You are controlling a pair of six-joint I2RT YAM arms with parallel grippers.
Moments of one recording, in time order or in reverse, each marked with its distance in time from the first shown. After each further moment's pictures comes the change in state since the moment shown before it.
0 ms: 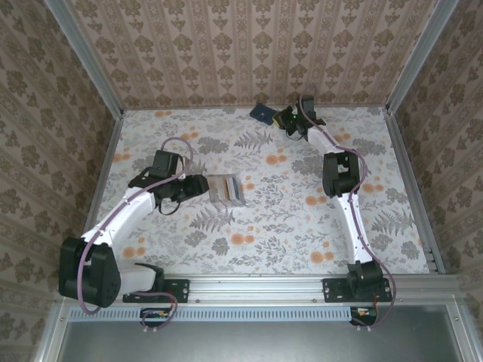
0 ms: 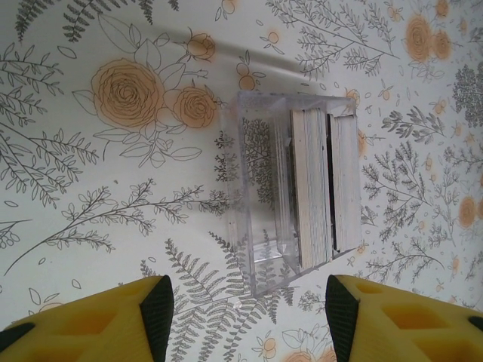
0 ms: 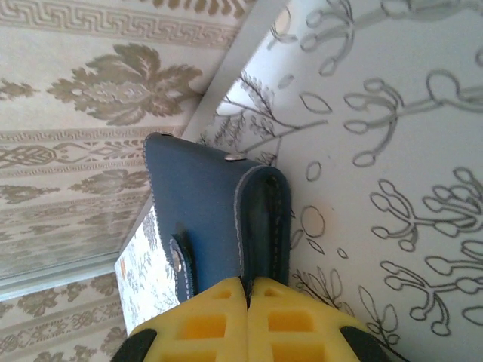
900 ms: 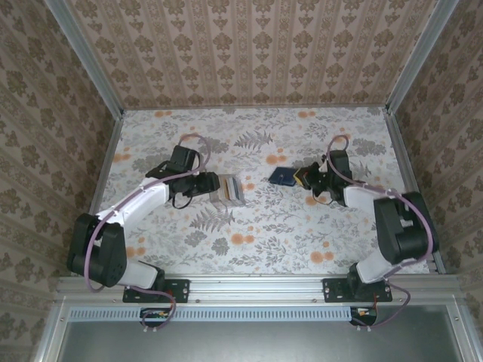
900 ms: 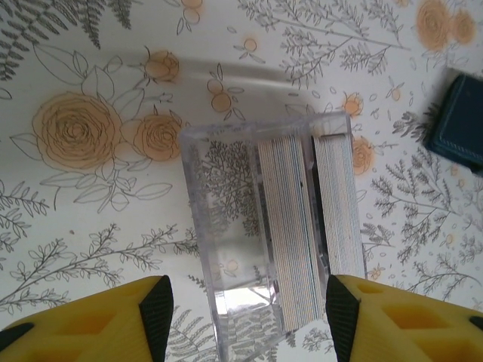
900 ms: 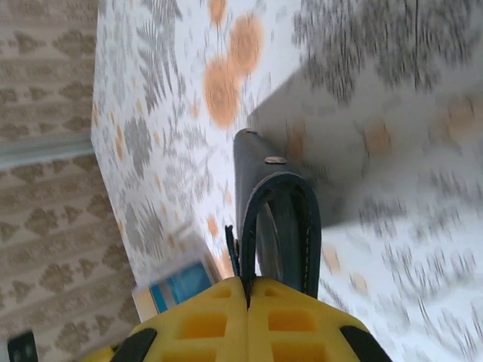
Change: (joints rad) left arm -0.112 0.154 0.072 0.066 -0.096 0.009; right arm 0.013 -1.287 -1.741 0.319 -0.005 -0.023
